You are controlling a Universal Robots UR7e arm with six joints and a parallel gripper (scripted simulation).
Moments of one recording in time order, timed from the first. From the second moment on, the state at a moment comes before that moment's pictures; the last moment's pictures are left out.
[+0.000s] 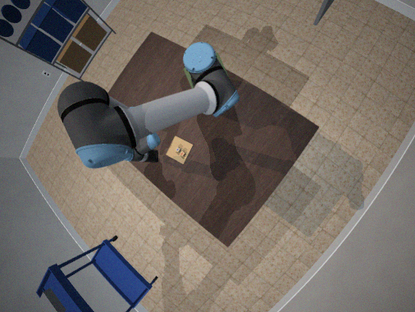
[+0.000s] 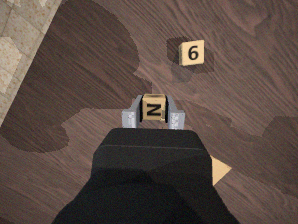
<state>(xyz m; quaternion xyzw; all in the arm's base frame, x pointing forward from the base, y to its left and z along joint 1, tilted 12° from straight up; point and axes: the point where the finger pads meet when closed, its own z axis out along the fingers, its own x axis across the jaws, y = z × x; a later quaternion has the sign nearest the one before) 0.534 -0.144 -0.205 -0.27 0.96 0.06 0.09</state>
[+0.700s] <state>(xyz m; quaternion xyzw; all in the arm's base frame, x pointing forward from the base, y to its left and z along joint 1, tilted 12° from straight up) 0.526 -0.154 -0.143 -0.27 0.96 0.06 0.09</state>
